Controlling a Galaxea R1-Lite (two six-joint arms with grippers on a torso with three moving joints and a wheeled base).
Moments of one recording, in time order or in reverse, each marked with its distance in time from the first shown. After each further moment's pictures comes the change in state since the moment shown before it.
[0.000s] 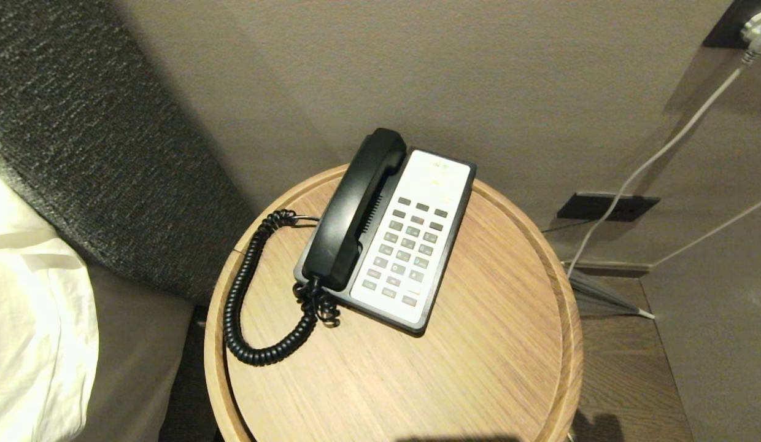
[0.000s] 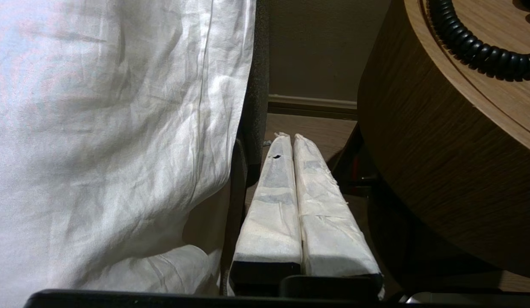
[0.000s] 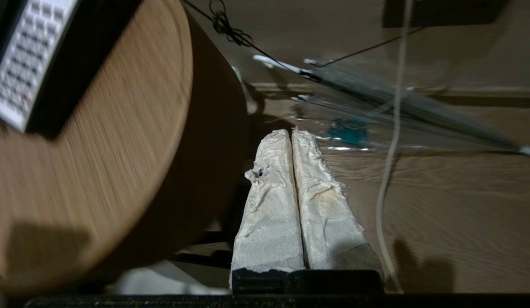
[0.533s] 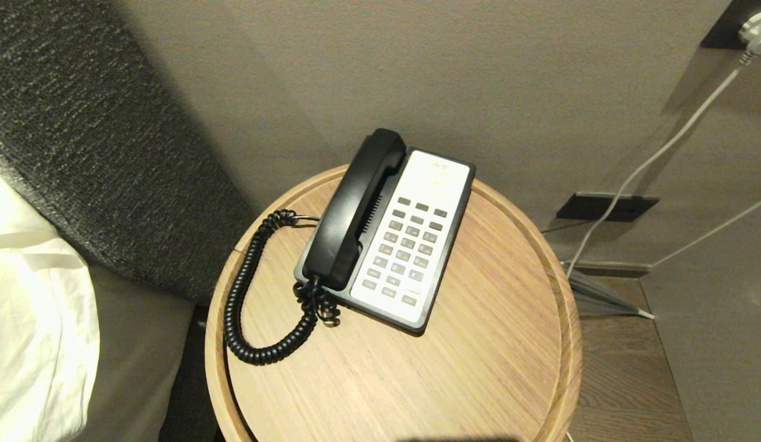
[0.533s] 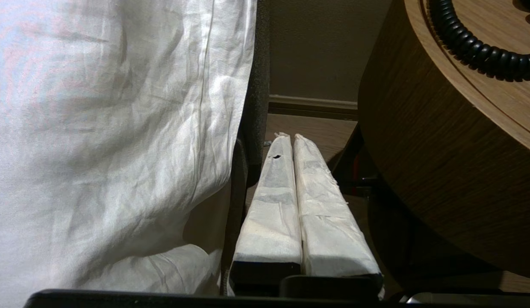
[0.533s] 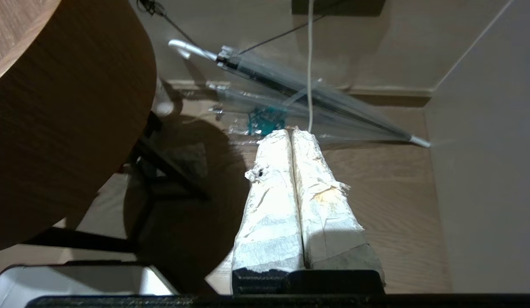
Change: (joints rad) left arm 0.001 0.000 0.000 0.000 0.000 0.000; right arm -0.177 -0.521 0.381 0.038 -0.068 -0.170
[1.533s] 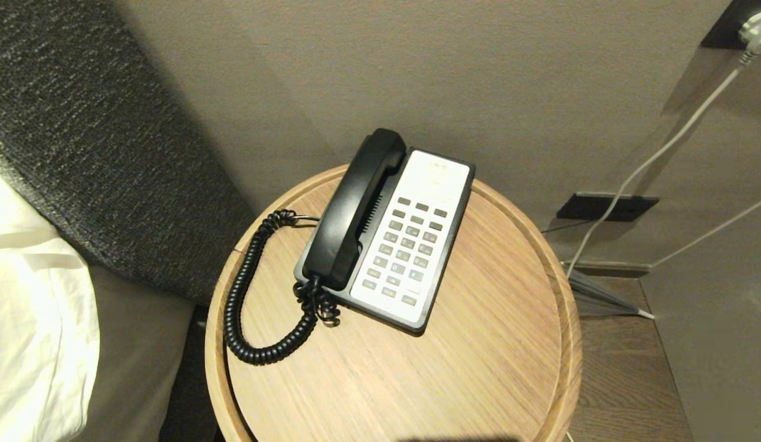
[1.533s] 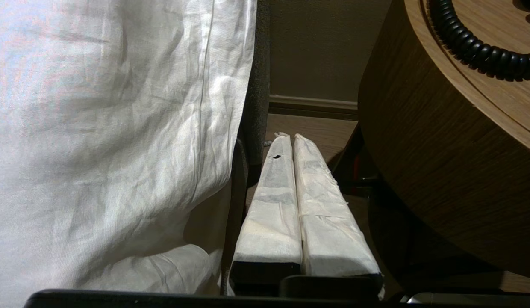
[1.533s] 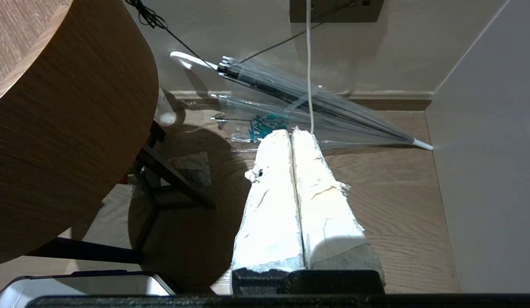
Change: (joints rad) left arm 0.000 0.000 0.000 0.000 -0.001 0.001; right arm -0.003 -0.034 0.005 -0.002 -0.004 0.028
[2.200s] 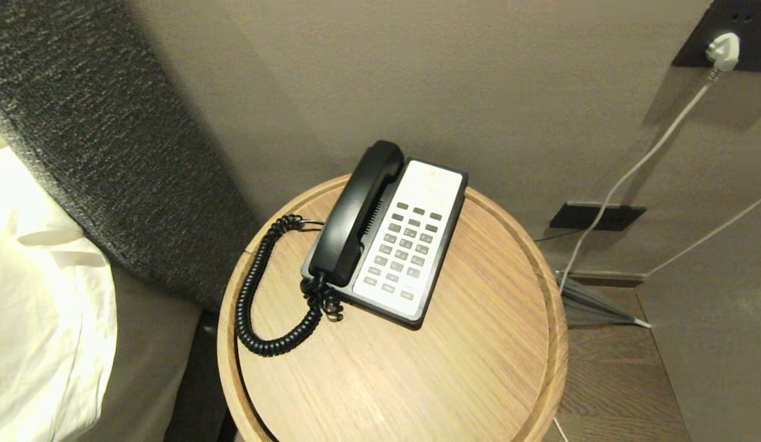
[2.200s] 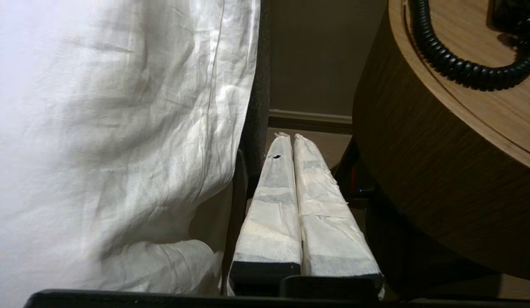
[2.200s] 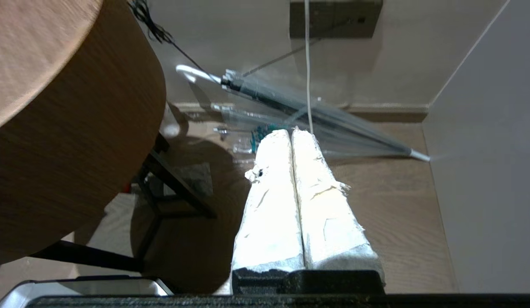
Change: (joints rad) left arm -0.002 0.000 0.000 -0.001 0.002 -0.005; right arm 0.000 0.000 0.000 0.000 0.000 -0.001
